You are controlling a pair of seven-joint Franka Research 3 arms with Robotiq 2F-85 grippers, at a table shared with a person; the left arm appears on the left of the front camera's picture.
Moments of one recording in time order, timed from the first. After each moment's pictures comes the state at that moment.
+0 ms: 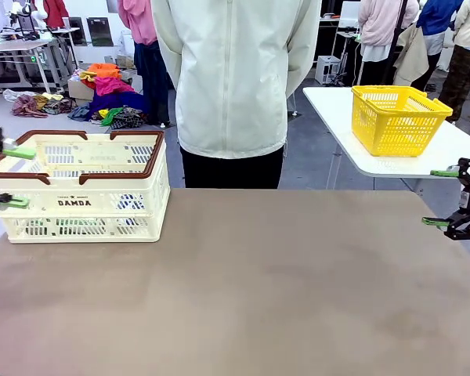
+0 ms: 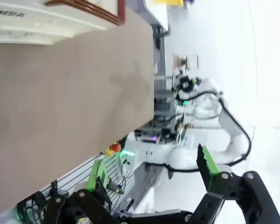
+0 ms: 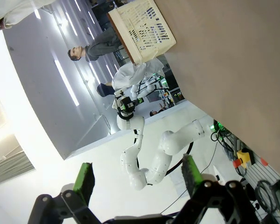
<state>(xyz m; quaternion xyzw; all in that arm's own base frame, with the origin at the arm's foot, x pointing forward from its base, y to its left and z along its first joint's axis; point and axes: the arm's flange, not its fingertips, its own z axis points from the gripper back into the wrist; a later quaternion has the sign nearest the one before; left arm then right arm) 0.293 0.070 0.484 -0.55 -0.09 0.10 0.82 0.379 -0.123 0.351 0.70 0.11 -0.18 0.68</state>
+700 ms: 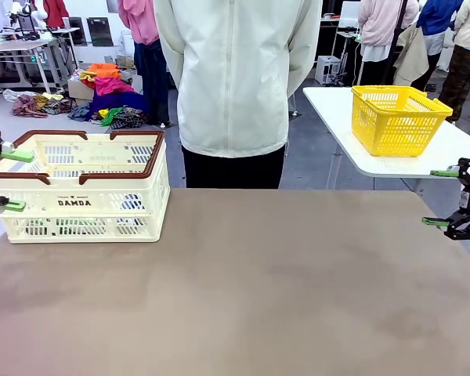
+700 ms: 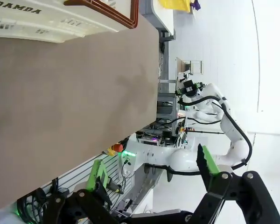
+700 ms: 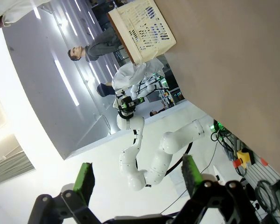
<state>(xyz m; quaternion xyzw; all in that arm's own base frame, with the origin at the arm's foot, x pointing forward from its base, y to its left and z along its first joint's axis) 0.293 0.068 0.483 -0.54 -0.08 0.11 0.83 0.379 -0.123 0.351 0.70 0.11 -0.18 0.68</state>
